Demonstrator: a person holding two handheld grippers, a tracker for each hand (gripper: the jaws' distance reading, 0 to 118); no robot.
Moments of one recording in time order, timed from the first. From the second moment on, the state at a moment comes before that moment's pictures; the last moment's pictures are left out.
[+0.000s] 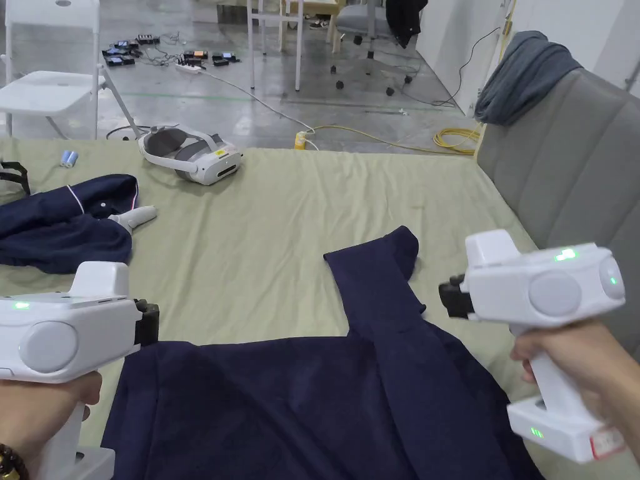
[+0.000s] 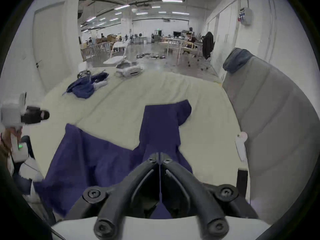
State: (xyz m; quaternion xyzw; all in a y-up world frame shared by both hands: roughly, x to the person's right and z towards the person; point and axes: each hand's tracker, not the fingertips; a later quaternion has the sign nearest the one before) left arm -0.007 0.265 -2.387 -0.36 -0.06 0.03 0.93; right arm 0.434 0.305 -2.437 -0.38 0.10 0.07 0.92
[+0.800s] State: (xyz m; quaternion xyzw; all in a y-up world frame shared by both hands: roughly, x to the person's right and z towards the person) left arm -0.029 0.172 -2.470 -0.40 -0.03 0.05 0.91; right arm 0.415 0.138 -2.771 -0.51 0.03 -0.01 0.86
